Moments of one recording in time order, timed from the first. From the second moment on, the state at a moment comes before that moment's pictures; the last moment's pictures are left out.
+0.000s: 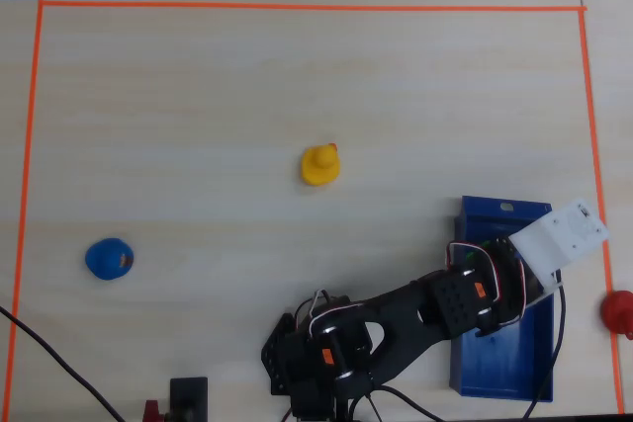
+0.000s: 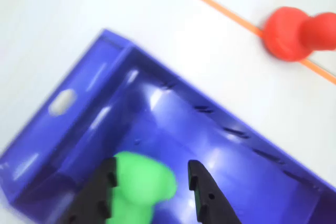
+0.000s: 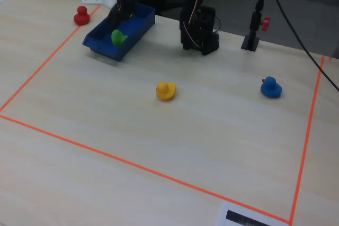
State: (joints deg) arm 72.6 120.0 133.3 30.8 -101.2
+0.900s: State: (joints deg) arm -3.9 187.4 171.4 75.5 -93.3
